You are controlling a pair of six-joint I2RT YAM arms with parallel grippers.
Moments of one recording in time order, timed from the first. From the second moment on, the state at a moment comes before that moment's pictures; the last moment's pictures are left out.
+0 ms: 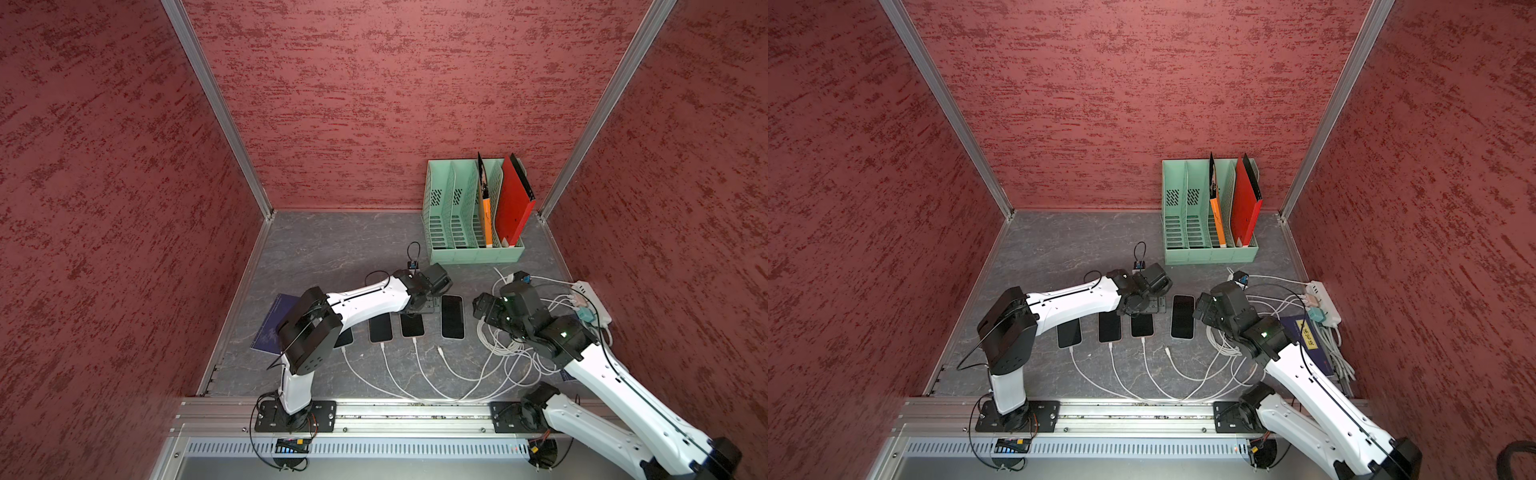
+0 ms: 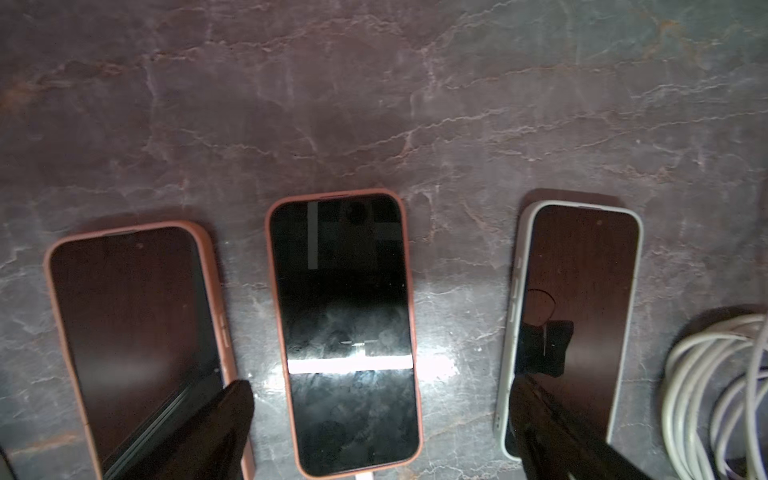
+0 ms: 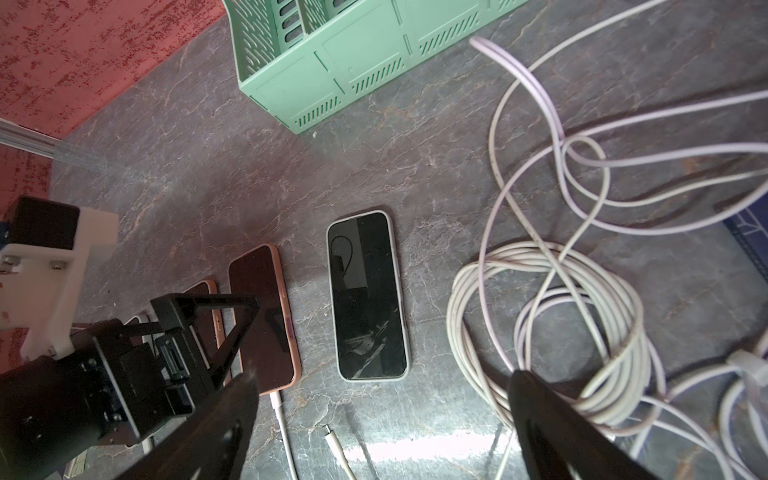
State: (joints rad) left arm -0.94 1.89 1.44 -0.80 -0.25 -0.94; right arm 0.56 0.83 0.78 -0.81 0.21 0.84
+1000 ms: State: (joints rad) left arm -0.93 2.05 1.45 -0.82 -0.19 -1.01; right arm 0.55 0.84 0.78 -0.80 0.16 0.84
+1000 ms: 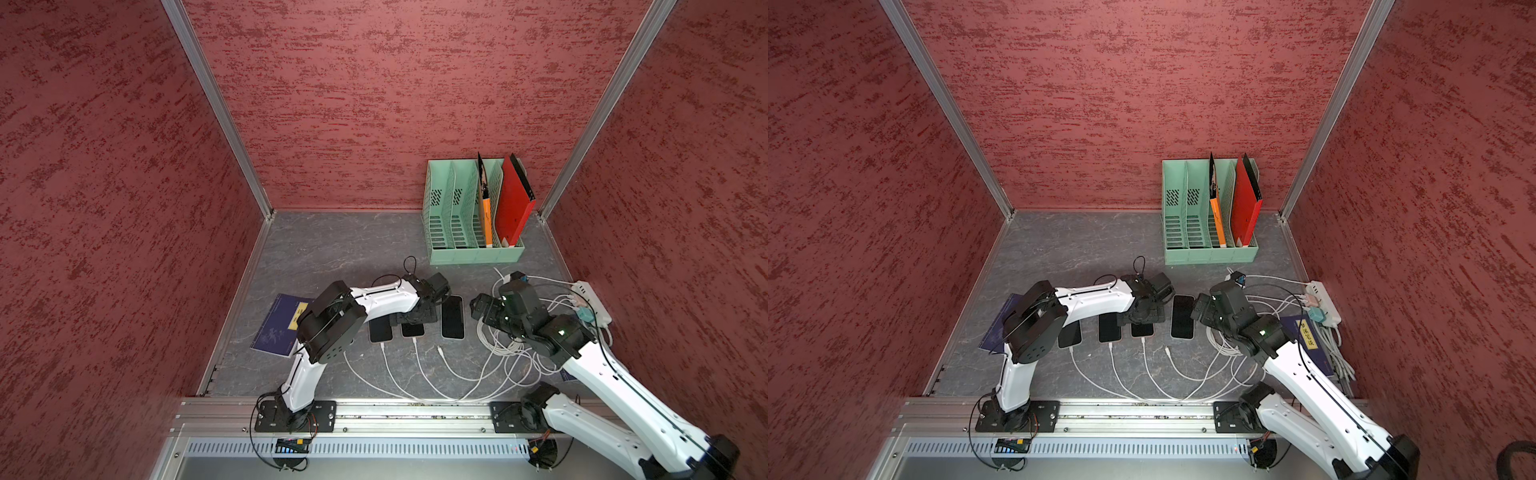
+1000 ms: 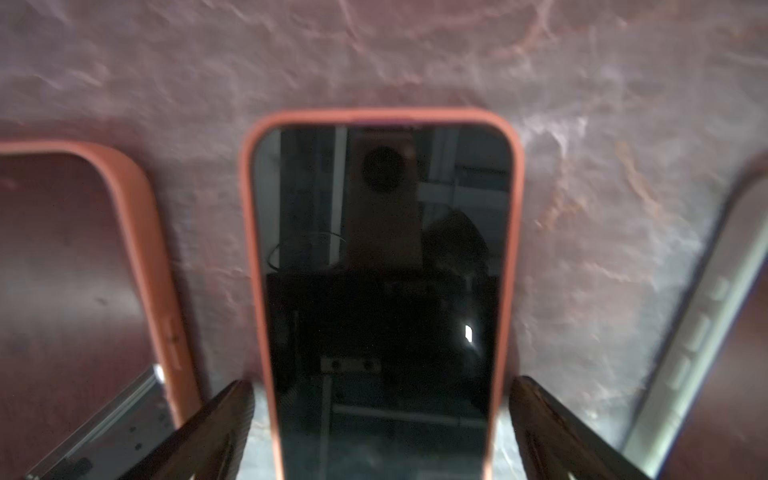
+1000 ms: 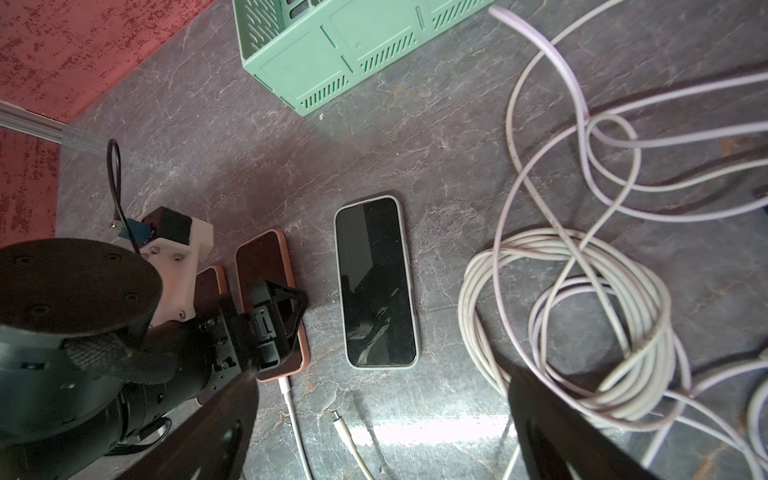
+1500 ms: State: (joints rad) left arm -0.92 2.05 1.44 -0.81 -0.18 -1.01; right arm 0.55 0.81 0.77 -0.78 0.12 0.84
